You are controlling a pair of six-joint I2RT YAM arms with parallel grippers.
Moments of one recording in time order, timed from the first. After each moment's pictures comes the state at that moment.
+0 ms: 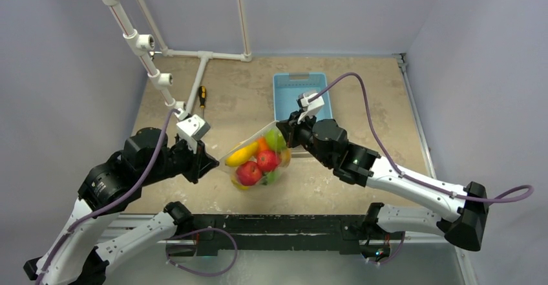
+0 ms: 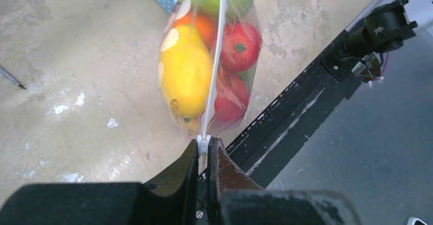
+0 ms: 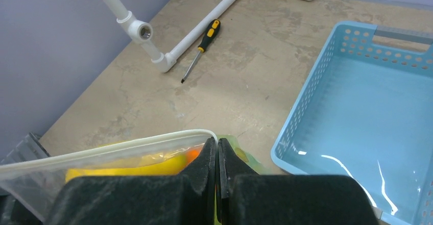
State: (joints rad) left arm -0.74 0.67 1.22 -1.09 0.14 -0.20; right arm 1.03 1.10 0.92 0.00 0.40 0.35
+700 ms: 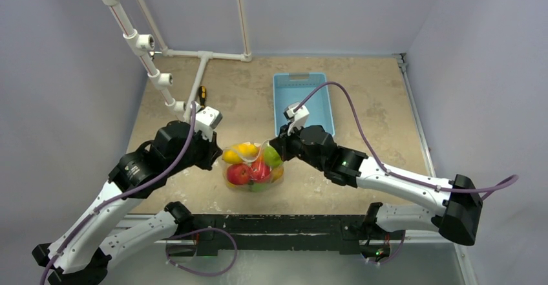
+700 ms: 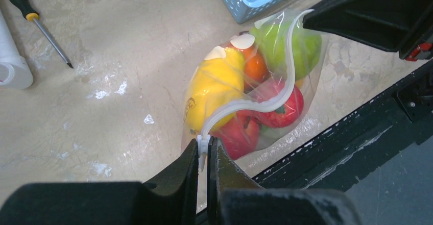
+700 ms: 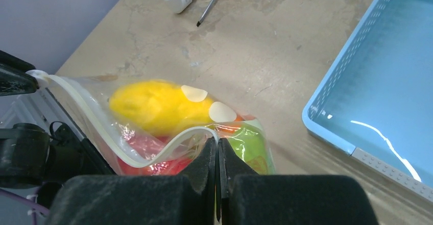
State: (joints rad) left arm -0.74 0.74 1.08 -0.96 -0.10 -0.23; right arm 1.04 1.15 0.84 -0.02 0.24 0.40
